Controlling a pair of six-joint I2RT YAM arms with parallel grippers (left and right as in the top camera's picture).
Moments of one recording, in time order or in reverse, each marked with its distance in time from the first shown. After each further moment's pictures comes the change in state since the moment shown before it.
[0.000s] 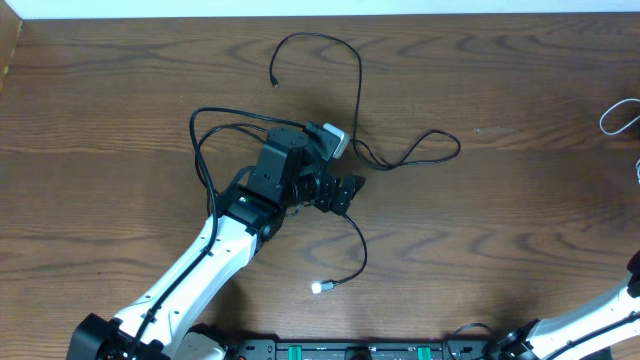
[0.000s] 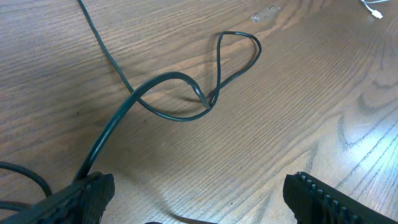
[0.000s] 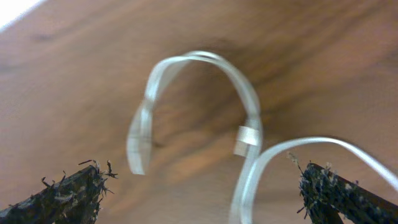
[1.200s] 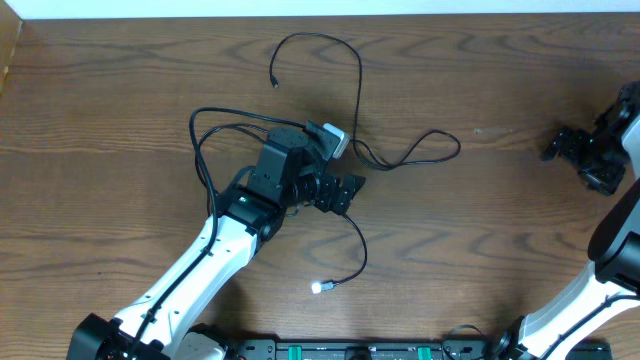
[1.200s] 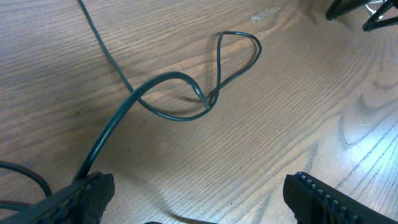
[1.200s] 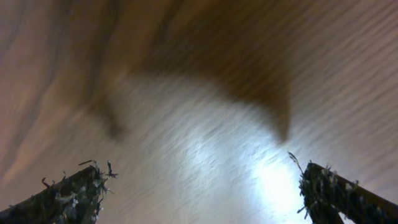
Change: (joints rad) left arm 0.000 0.000 0.000 0.000 0.000 -0.002; right arm 0.356 0.000 -0.061 -0.471 0.455 0.312
